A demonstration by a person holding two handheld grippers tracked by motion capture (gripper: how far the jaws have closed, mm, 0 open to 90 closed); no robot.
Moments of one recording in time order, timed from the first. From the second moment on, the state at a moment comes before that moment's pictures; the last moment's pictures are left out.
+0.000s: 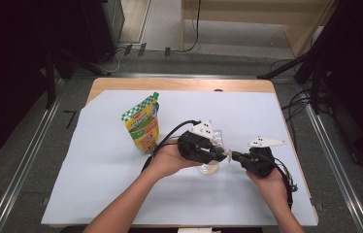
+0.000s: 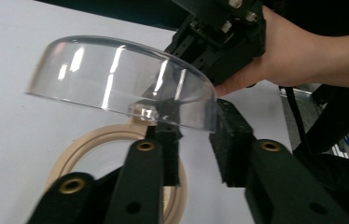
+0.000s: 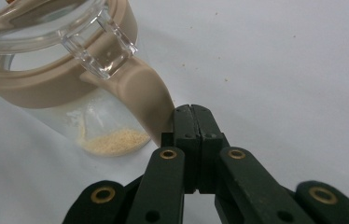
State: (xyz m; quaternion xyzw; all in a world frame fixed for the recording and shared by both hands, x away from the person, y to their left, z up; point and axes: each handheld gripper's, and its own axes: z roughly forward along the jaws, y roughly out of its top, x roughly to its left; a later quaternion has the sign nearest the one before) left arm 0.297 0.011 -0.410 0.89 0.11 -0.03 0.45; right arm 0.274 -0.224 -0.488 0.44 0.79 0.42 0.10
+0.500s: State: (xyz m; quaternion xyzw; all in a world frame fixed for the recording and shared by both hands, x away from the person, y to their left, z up) left arm 0.301 -0.007 -0.415 0.88 0.13 -0.06 0.45; right arm 0.273 -0.224 -0.487 0.43 0.79 0.42 0.10
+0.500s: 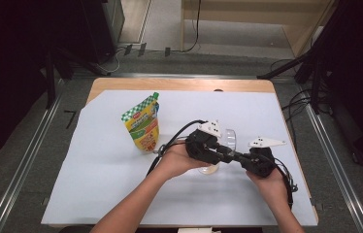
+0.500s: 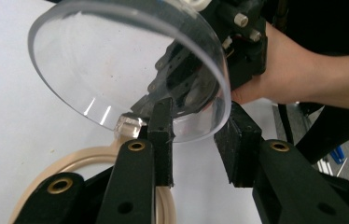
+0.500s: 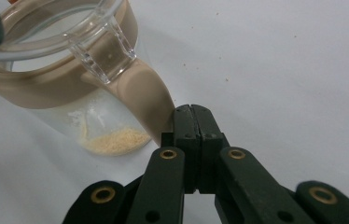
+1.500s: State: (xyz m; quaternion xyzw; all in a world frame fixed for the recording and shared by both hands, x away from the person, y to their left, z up) left arm 0.298 0.050 -0.390 0.86 0.19 -0.06 0.47; right arm 0.232 -0.221 -0.474 0.40 0.80 0.45 0.08
